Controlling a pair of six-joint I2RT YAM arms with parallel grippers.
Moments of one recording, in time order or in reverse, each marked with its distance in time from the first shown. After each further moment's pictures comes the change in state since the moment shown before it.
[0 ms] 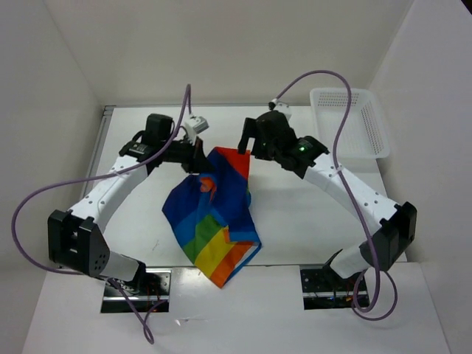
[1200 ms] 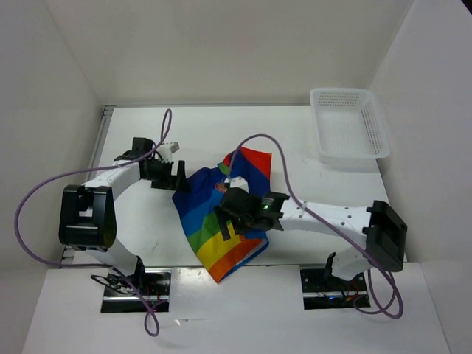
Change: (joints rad) left arm 0.241 0.176 -0.214 0.062 -0.244 0.003; right arm 0.414 -0.054 -0.396 -0.034 -0.107 0.034
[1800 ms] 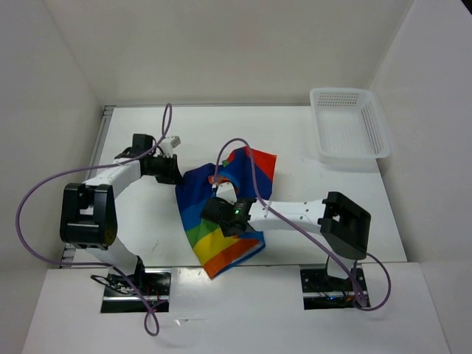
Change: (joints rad) left arm -0.008 0.050 0.010 0.086 0.053 -0.001; right arm 0.084 0.316 0.101 0.021 0.202 0.067
